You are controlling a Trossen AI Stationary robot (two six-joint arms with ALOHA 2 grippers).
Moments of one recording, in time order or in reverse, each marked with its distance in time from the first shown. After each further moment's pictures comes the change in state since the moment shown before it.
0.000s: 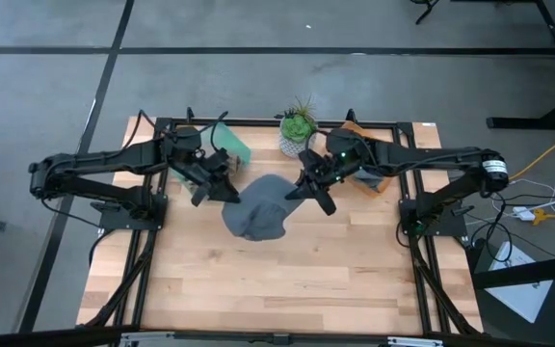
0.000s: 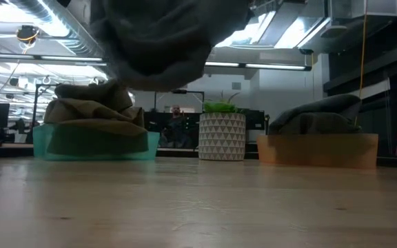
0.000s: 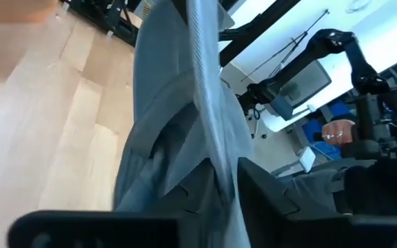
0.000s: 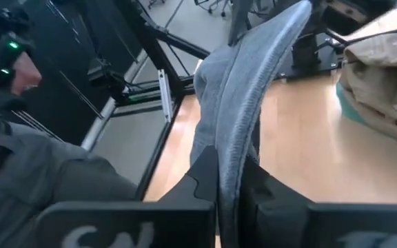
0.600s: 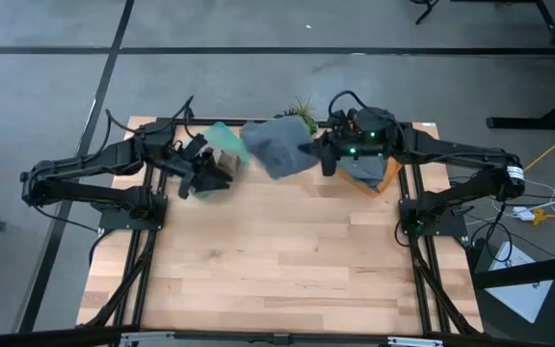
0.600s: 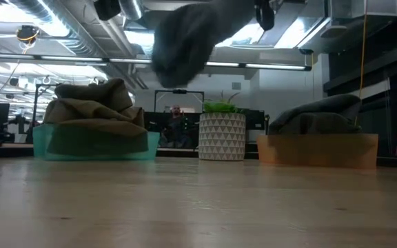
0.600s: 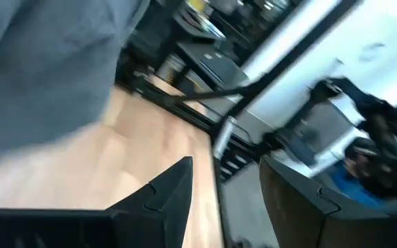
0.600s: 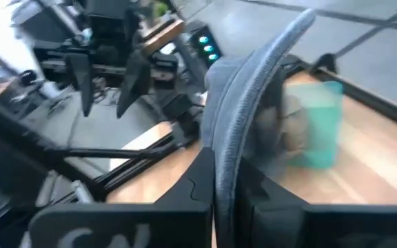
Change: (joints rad) left arm 0.012 -0.177 0.000 -0.011 -0.172 -0.036; right arm -0.096 -0.165 0.000 -0.050 0.384 0.272
